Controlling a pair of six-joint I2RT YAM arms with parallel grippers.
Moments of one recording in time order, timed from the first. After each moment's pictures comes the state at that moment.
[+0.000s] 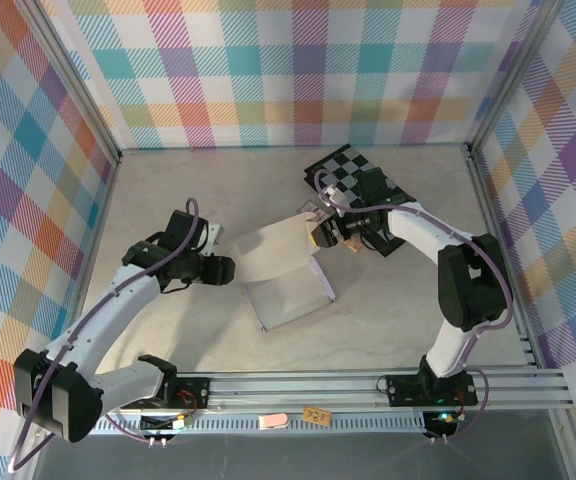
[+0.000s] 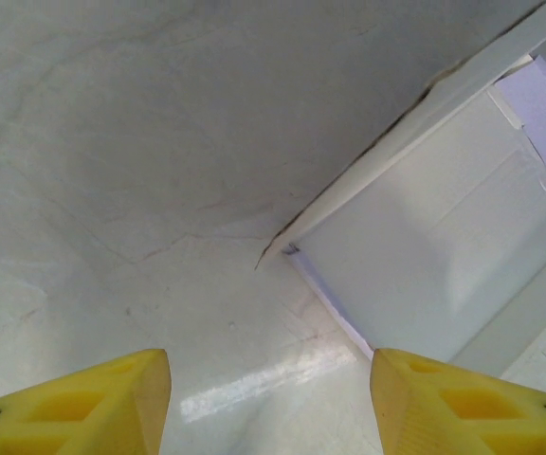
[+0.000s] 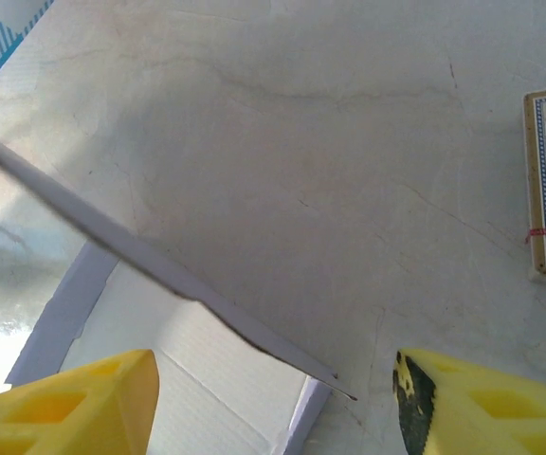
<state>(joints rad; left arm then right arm) -0.38 1.14 0.94 -0.85 0.12 -0.21 0.37 1.76 1.24 -0.47 -0.72 -0.22</state>
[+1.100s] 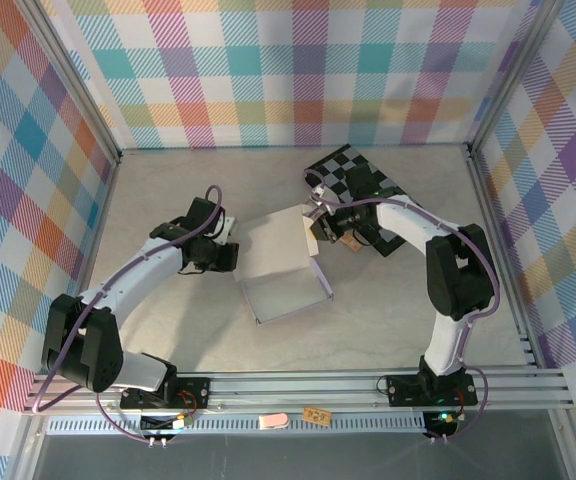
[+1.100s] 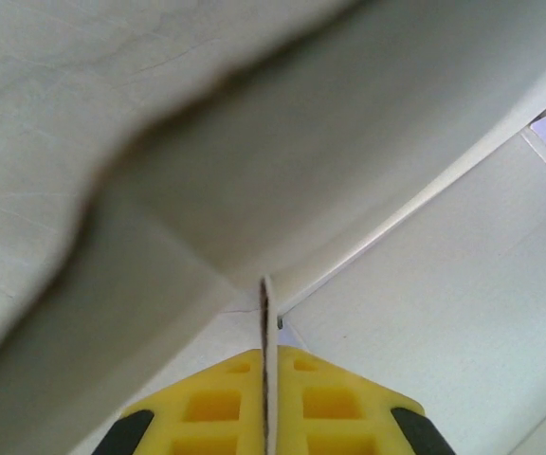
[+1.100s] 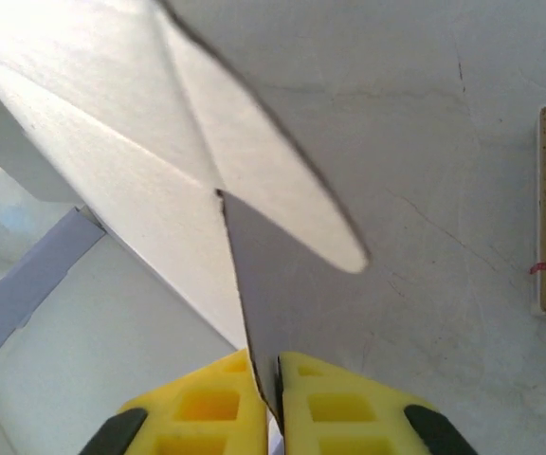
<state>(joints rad) -0.37 1.39 1.00 -0.74 0.16 -0.21 0.41 1.86 1.35 -0.54 -0.66 -0.27</state>
